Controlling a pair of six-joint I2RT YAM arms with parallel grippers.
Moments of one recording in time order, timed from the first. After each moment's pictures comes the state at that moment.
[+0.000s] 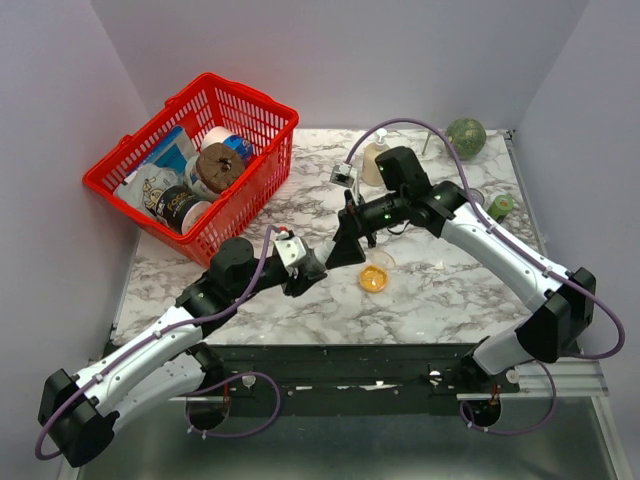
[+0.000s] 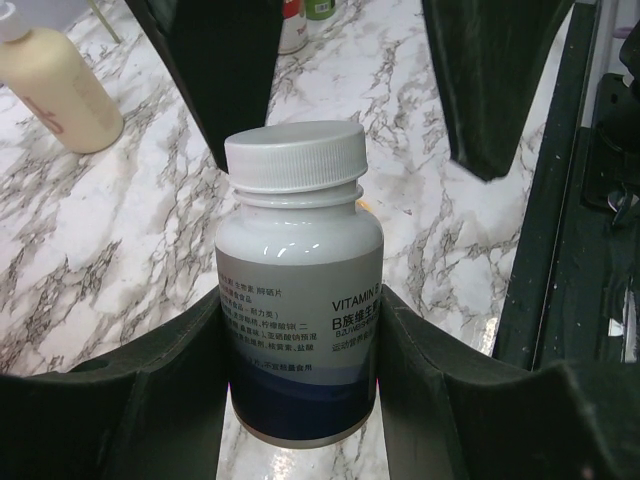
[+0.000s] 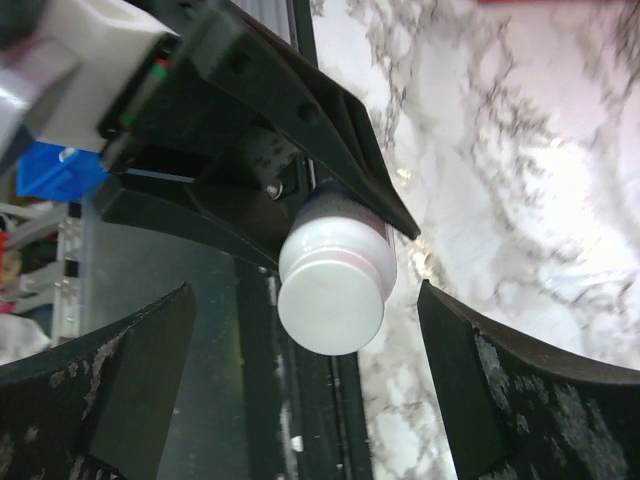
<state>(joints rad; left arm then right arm) -0.73 0.80 0.56 0.06 0.43 0.15 0.67 1.49 1.43 -0.67 -0.90 0.00</state>
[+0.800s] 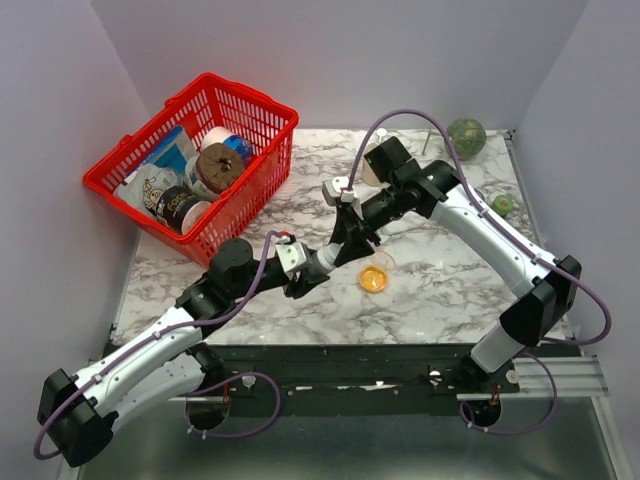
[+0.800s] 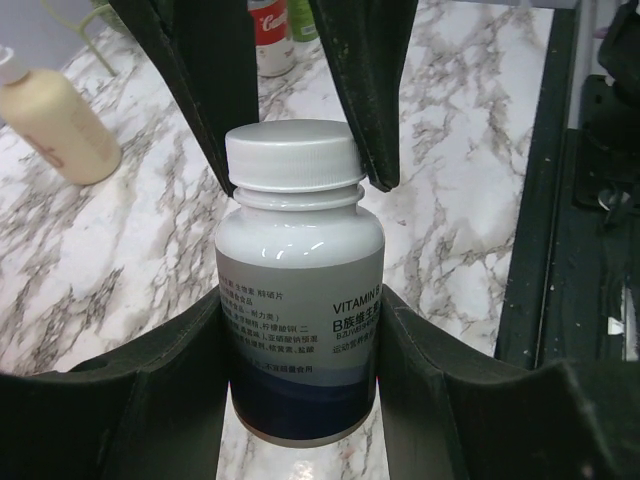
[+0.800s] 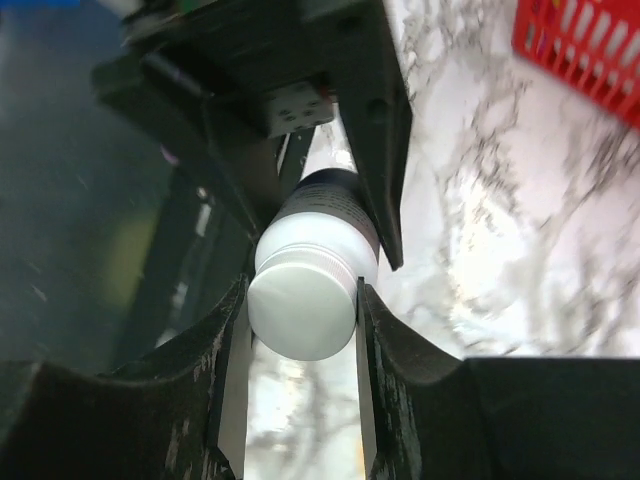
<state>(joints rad) -0.73 0.80 0.56 0.09 0.45 0.18 0.68 1.61 1.65 -1.01 -1.01 -0.71</state>
